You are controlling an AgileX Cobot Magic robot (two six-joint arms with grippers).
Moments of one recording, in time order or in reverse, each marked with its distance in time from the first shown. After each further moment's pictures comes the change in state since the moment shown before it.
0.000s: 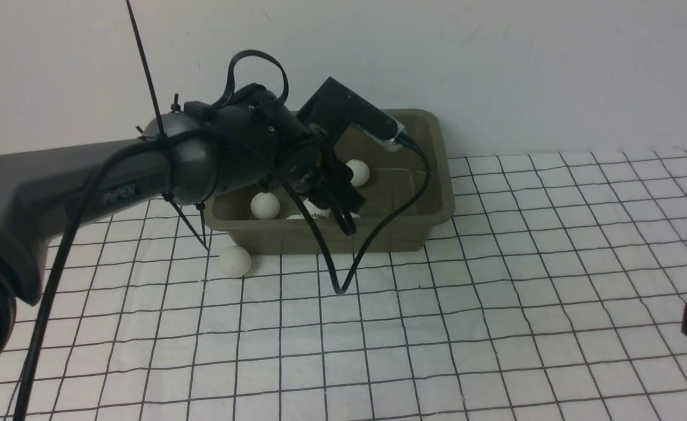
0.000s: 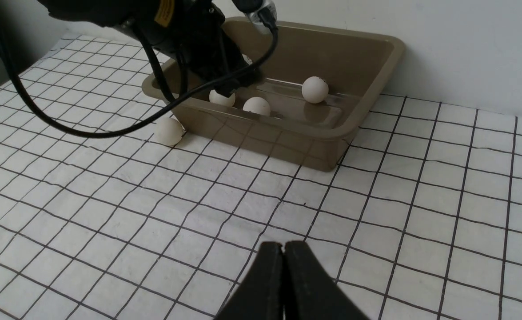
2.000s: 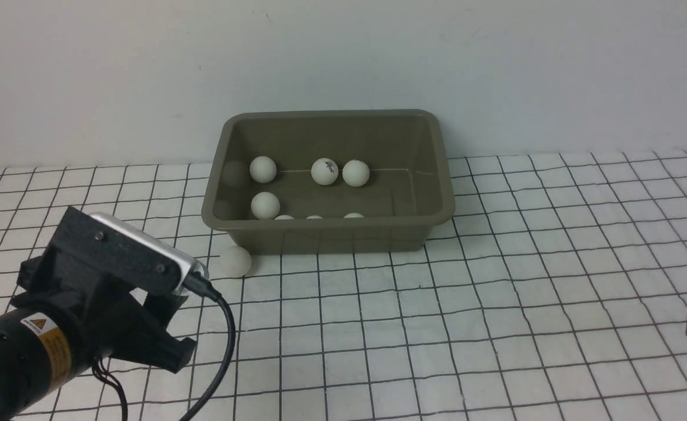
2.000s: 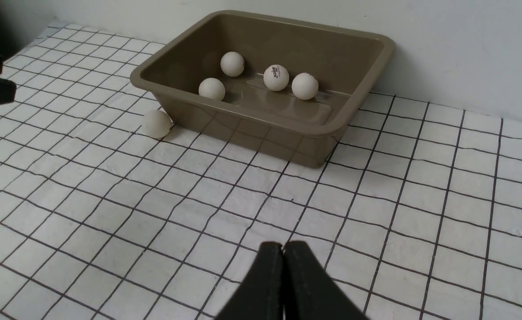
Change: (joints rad) right arm 0.000 0.000 0.000 -0.049 0.016 0.000; left arm 0.141 -0.939 1.075 0.873 -0.410 -0.947
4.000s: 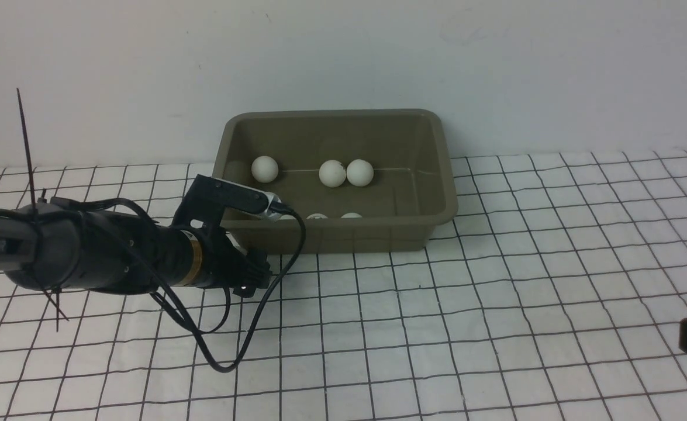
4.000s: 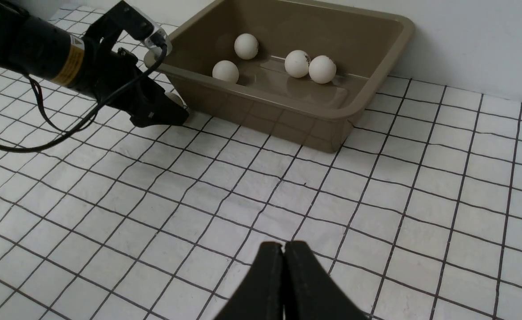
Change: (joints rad) right arm 0.000 0.000 0.000 0.041 0.030 -0.023; left arm 0.148 0.848 -0.507 0.161 -0.169 -0.261
